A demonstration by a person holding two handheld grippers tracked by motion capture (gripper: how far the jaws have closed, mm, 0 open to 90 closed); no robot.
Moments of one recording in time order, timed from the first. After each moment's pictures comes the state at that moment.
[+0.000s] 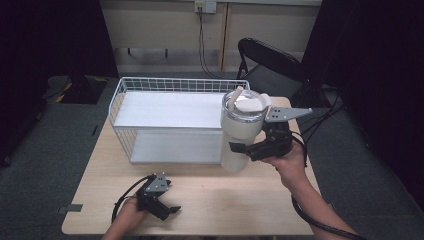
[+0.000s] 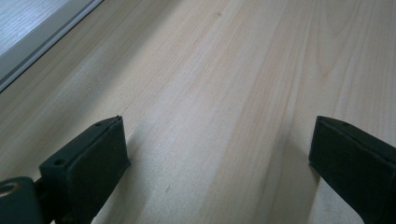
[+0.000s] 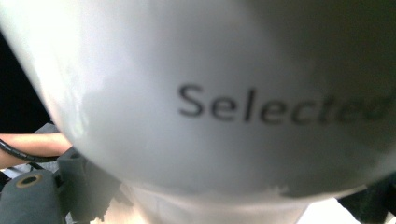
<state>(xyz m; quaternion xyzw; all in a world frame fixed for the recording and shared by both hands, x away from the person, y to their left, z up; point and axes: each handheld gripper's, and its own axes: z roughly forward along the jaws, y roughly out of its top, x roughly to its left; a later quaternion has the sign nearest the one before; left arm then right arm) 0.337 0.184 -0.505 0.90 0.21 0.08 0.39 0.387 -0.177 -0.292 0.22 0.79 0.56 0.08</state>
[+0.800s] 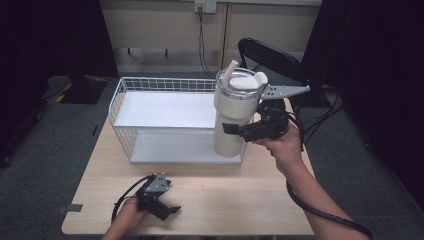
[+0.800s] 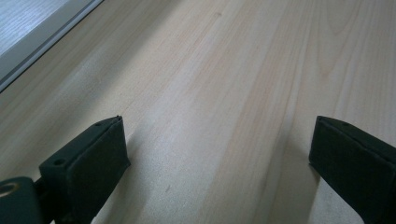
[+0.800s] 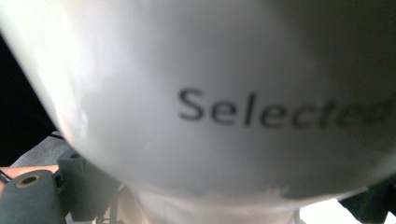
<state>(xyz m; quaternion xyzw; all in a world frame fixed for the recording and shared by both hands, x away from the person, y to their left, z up) 0.337 0.184 -0.505 0.90 0.21 0.08 0.39 0.402 -0.159 -0.248 0.24 0.79 0.57 0.08</state>
